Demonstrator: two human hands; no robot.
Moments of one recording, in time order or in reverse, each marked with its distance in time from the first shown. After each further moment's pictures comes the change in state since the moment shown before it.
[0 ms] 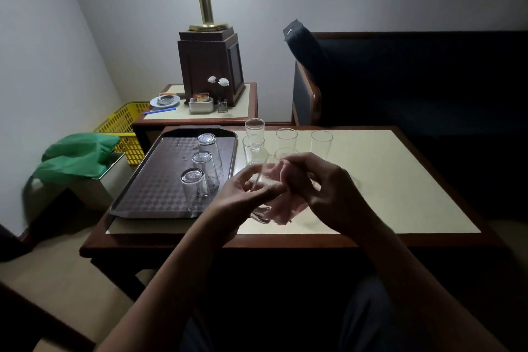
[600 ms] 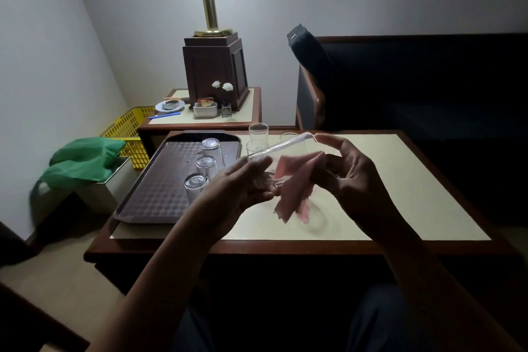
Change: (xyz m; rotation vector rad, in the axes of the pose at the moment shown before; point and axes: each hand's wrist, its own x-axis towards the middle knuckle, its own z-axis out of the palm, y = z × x) left_hand -0.011 0.043 0.002 -0.209 0.058 -0.038; right_hand 0.004 -0.005 -0.019 0.281 0.149 0.259
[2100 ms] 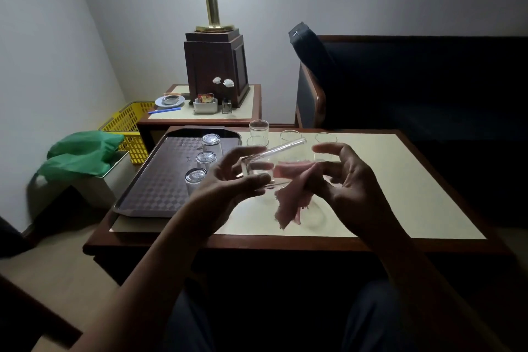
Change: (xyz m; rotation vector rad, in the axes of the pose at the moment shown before) left_hand 0.000 -0.014 -0.026 0.074 -0.013 0.119; right_hand -0.018 -0.009 0.009 -0.124 -0.002 0.051
